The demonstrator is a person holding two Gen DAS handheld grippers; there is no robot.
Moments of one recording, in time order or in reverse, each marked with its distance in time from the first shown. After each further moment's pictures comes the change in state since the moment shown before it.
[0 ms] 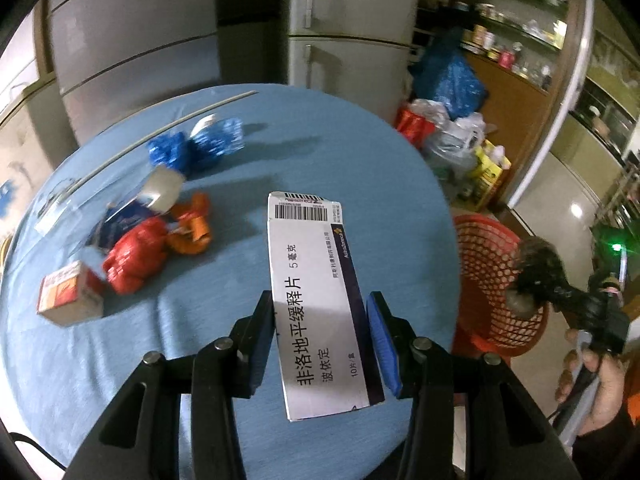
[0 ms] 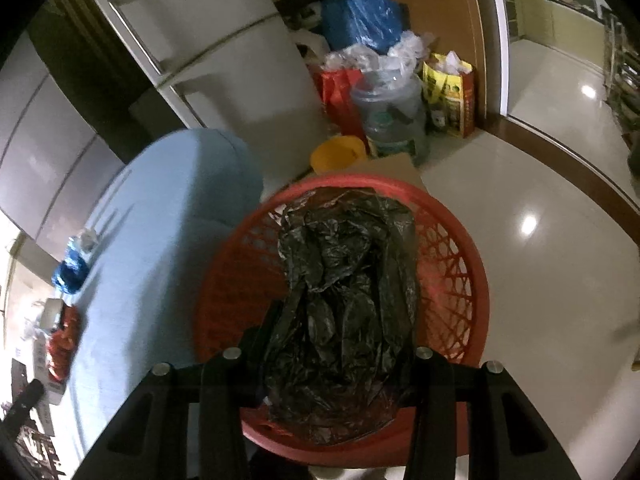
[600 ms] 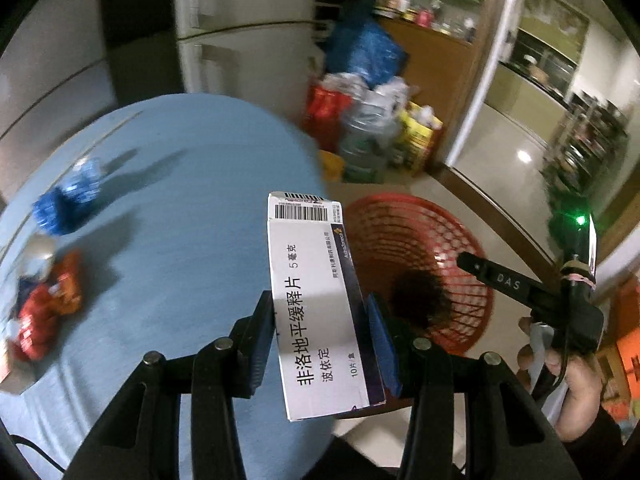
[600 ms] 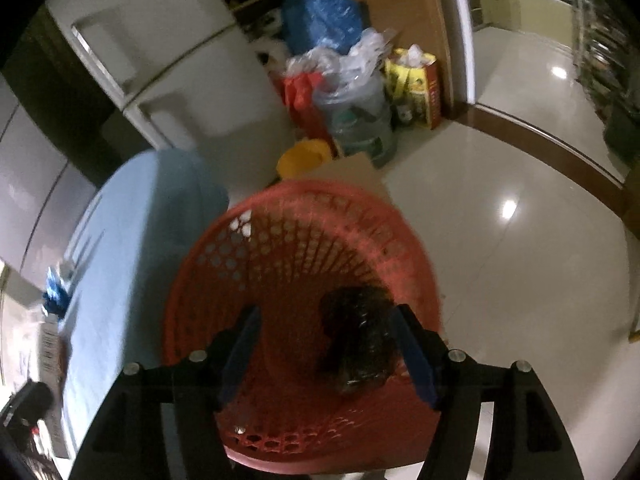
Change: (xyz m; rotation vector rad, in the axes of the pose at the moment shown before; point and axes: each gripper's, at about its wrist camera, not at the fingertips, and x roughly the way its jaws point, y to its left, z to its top) left arm 0.042 -0.109 0.021 0.207 0.070 -0.200; right arm -0.018 -0.037 0.002 0.129 -0.066 -0.055
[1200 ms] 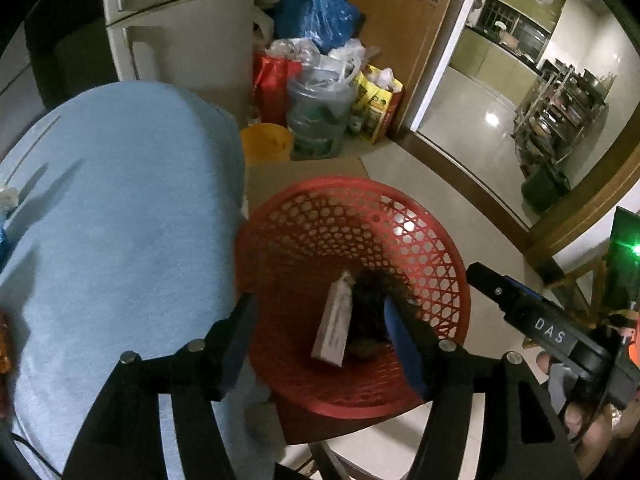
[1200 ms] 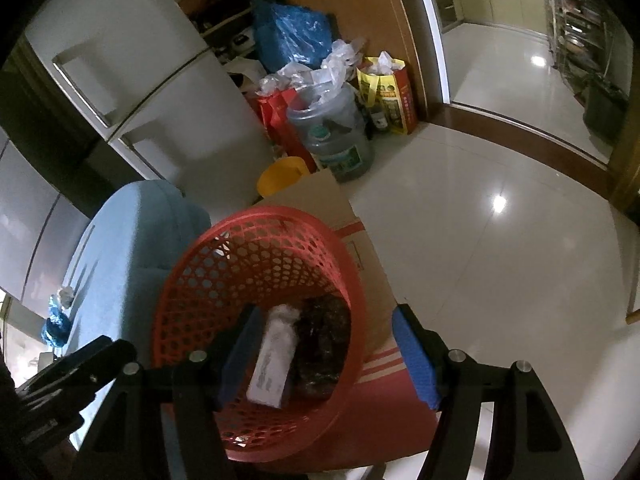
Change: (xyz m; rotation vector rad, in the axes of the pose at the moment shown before) left arm 0.065 -0.047 0.034 0.069 0.107 -0.093; right arm -0.018 -0.031 0.005 0.050 -0.021 -0.009
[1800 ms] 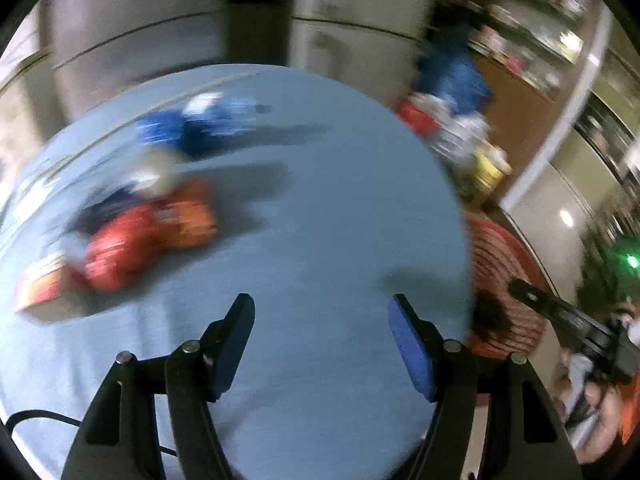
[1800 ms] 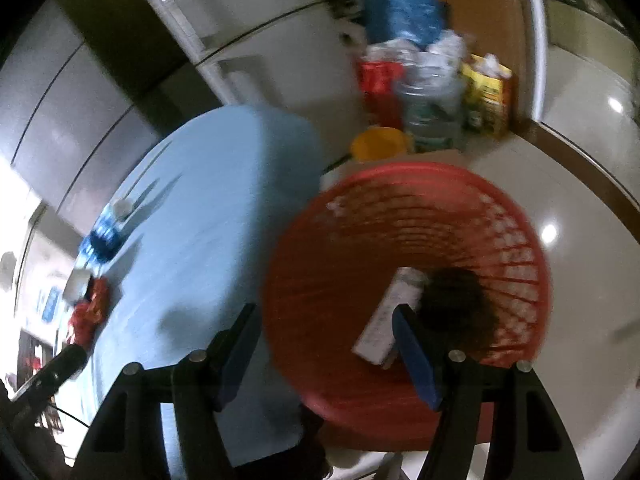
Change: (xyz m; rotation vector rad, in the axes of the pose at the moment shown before) left arm -0.121 0.171 -0.113 -0.391 -0.163 0.260; right arm 0.011 0.147 -0.052 -0.294 0.112 0.172
